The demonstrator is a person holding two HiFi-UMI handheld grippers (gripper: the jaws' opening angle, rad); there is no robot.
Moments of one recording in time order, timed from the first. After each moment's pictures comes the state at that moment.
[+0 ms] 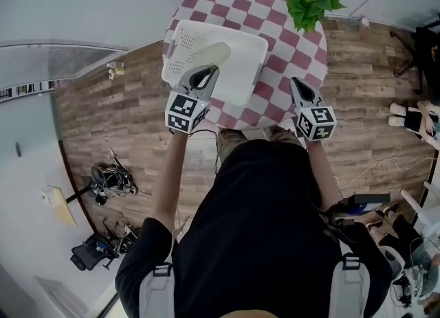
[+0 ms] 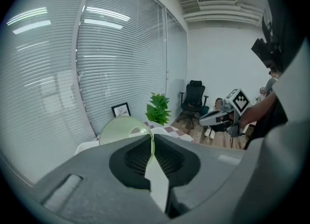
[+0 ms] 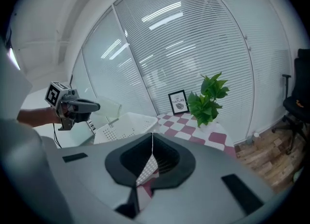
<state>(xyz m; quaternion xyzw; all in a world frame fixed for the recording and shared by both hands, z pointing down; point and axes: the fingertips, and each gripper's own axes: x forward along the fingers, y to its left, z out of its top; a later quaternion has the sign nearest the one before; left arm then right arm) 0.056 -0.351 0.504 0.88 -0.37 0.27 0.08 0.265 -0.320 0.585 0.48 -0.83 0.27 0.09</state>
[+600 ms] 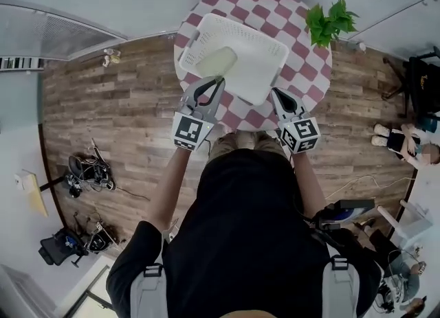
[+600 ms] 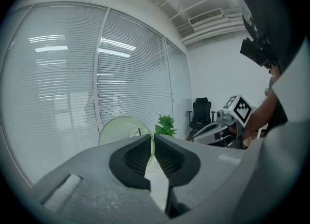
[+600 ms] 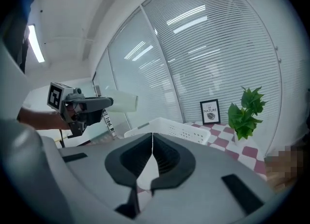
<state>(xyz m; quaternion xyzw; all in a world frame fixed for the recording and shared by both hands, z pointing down) -0.008 -0.284 0.442 0.89 -0.44 0.15 0.00 0.130 -0.279 0.528 0.40 -0.89 0.19 0.09</state>
